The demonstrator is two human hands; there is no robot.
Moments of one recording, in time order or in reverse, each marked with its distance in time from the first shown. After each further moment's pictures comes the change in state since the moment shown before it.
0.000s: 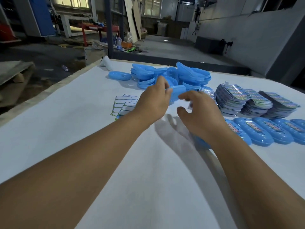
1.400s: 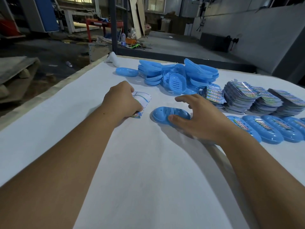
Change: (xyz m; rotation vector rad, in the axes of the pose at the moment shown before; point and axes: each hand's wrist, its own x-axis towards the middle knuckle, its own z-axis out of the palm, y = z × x) left_hand -0.023 -0.059 -0.073 0.191 -0.107 -0.469; right_hand -0.004 -0.004 0.007 -0.114 -0.263 -0.136
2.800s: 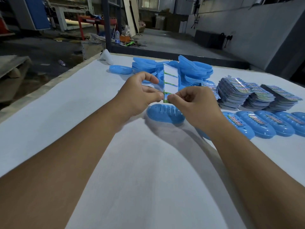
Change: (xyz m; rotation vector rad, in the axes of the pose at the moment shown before) left_hand -0.027 0.031 0.008 -0.696 -0.234 0.287; right_hand 0.006 -0.013 0.004 0.494 0.304 0.114
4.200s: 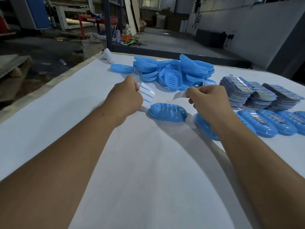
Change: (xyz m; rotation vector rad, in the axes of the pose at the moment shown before) left_hand 0.011 -0.017 -0.012 0.624 0.232 -0.163; right_hand 0.007 0.001 -0.013 0.033 0.144 0.256
